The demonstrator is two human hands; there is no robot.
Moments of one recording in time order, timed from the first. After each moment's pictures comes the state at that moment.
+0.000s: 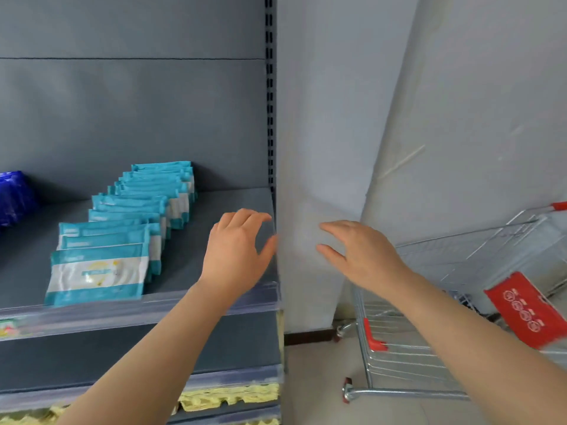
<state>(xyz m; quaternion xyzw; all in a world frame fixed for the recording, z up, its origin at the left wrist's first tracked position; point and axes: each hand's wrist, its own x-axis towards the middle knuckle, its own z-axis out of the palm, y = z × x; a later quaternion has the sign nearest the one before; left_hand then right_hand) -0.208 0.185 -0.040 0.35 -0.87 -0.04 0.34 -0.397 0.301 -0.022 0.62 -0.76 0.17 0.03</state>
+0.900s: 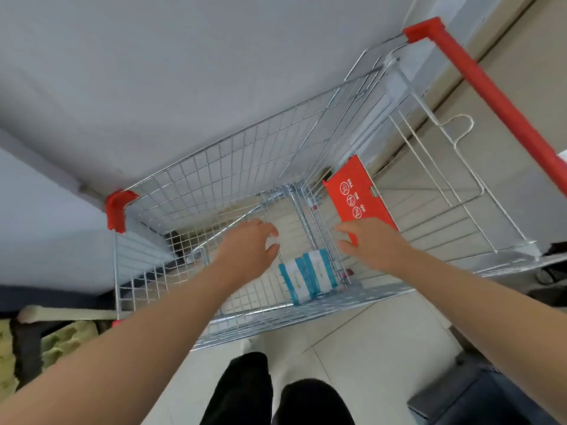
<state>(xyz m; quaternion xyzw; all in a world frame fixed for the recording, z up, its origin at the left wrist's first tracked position) -0.794 0.329 -0.336 0.18 -0.95 -0.25 -0.08 -0.942 0.522 -0.286 0.40 -0.88 0.01 -0.25</state>
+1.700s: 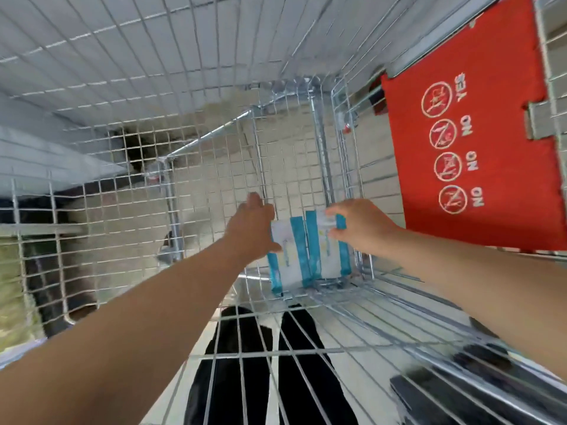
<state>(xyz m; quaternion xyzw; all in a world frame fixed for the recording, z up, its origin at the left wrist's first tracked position) -0.879 0.377 -0.637 0.30 -0.86 -0.28 -0.29 -1.037 0.514 -0.594 0.39 -0.80 0.02 -0.45</state>
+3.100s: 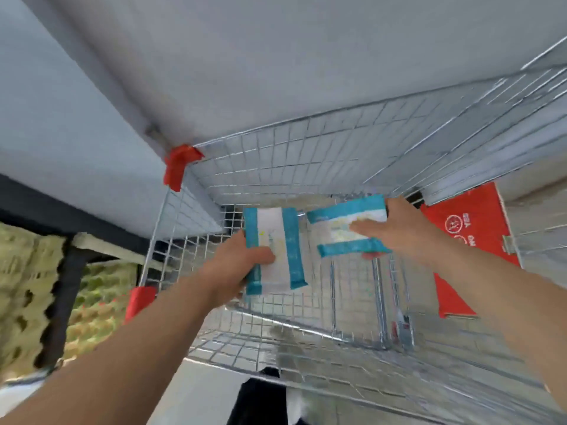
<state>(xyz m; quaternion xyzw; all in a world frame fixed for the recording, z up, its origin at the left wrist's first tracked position) -0.747 0.284 -0.398 0.52 -0.43 -0.74 0.01 -0.978 0.394 -0.370 0.31 -0.77 0.31 -0.46</state>
